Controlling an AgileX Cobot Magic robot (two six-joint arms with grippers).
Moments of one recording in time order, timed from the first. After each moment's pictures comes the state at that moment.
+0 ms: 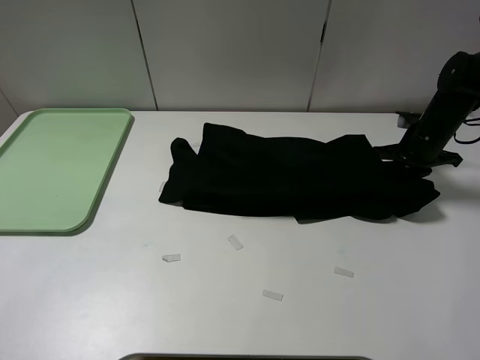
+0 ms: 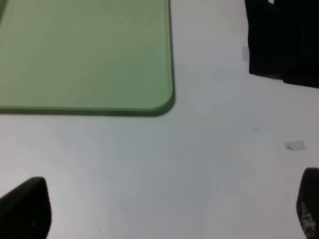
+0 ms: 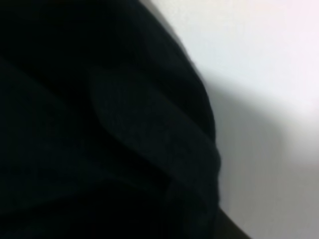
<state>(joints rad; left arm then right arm) 0.02 0.00 -0.48 -0.02 1.06 -0.06 -0.12 2.21 -1.44 0.12 0.90 -0.20</state>
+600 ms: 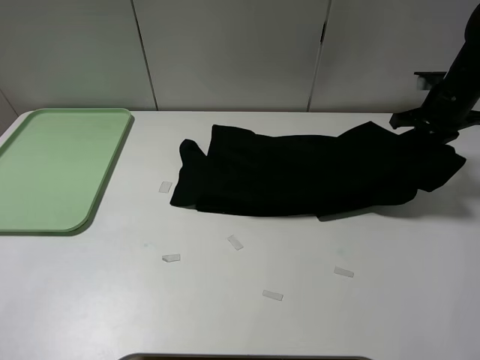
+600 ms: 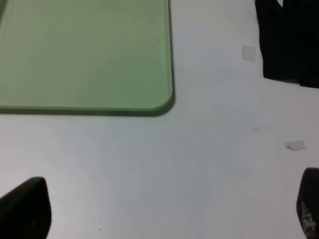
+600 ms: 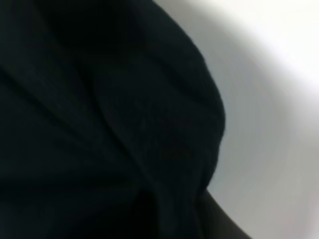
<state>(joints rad) 0.02 0.00 -0.48 -0.02 1.06 -0.06 -0.12 2.08 -1.56 0.02 1.06 -0.20</state>
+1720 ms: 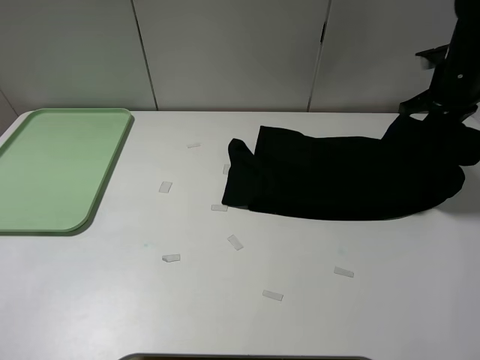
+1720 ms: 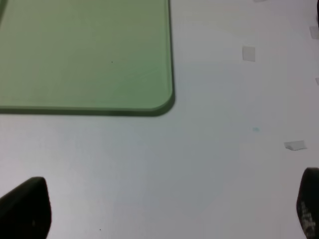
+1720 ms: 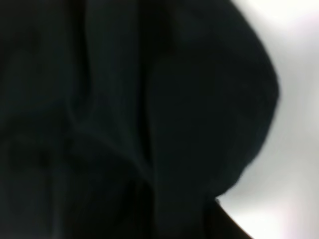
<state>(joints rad) 0.02 0.00 -0.48 -0.02 1.06 -0.06 -0.04 2.07 -1.66 -0.23 1.16 -0.11</state>
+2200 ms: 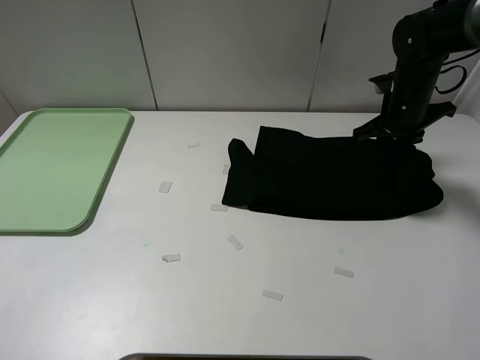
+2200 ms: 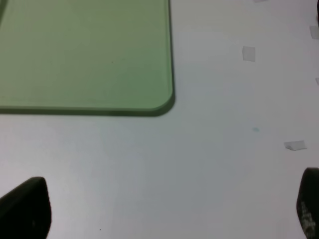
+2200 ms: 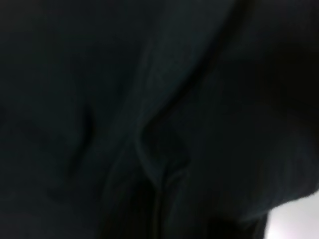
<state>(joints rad) 0.02 0.00 -0.48 -0.02 1.06 -0.06 0.13 2.08 -1.47 -0.27 0.97 0.10</state>
